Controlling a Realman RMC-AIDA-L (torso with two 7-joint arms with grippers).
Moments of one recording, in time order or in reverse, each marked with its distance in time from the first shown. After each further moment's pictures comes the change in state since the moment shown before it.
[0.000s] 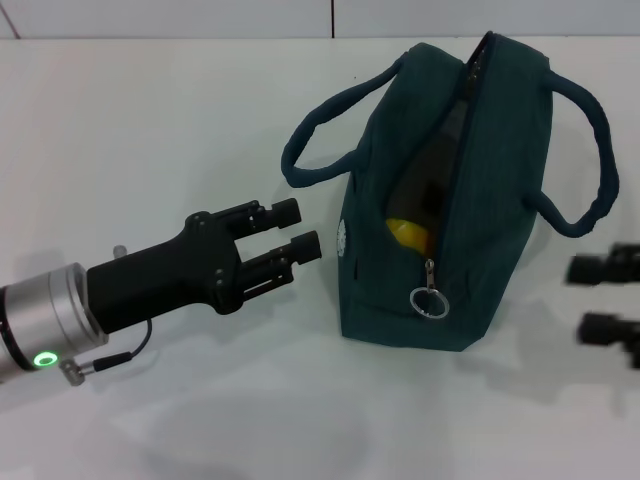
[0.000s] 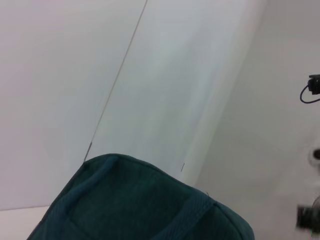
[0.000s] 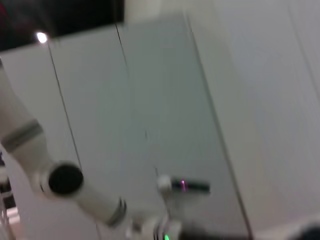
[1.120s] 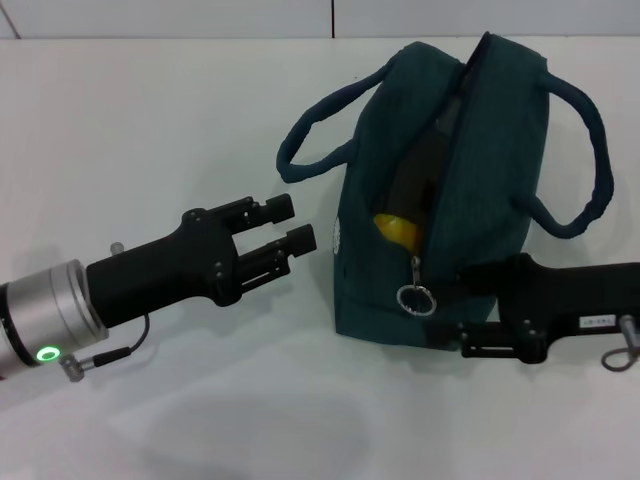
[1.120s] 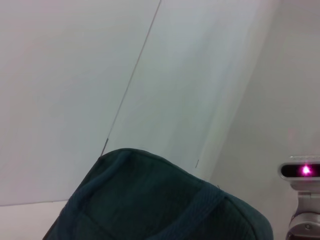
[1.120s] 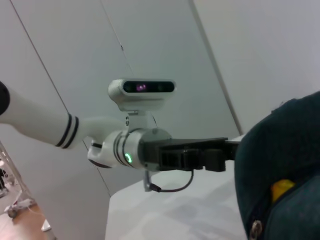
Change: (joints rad) left arm 0.001 0.000 0.000 0.000 -0.009 -0.043 0.000; right arm 0.232 0.032 -0.191 0.275 -0.119 0.377 -0.026
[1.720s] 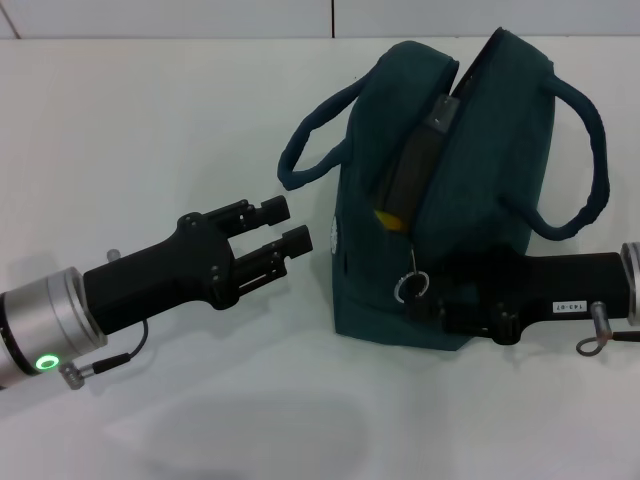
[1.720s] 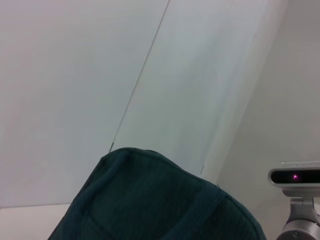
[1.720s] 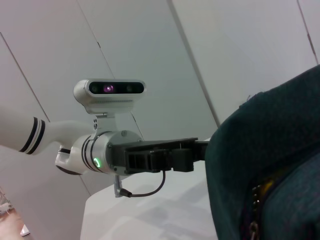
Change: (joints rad) left arm 0.012 0.000 0.000 -0.025 -0.021 0.000 0.024; right arm 0.036 0.005 -0.021 0.063 0.033 0.100 -0.009
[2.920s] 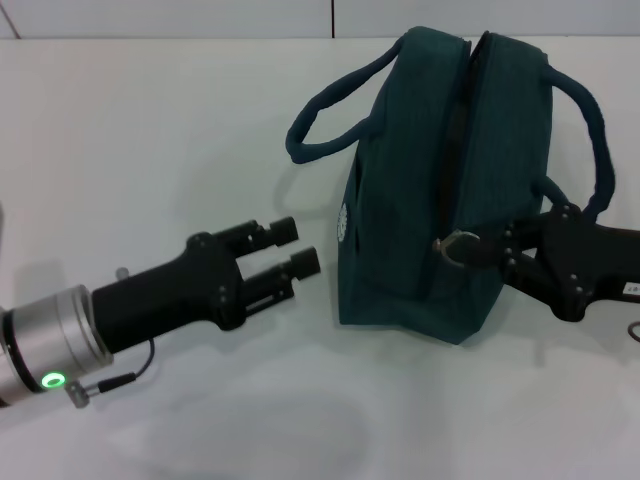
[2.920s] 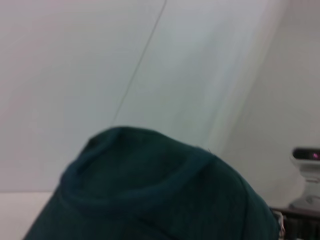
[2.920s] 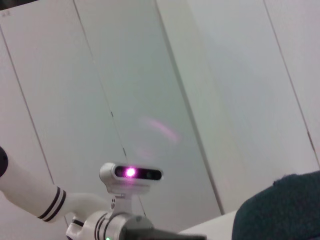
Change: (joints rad) left arm 0.008 -0.001 0.026 -0.026 0.008 0.003 0.000; right arm -0.131 -0.014 0.012 -0.111 0.196 -0.161 -0.071
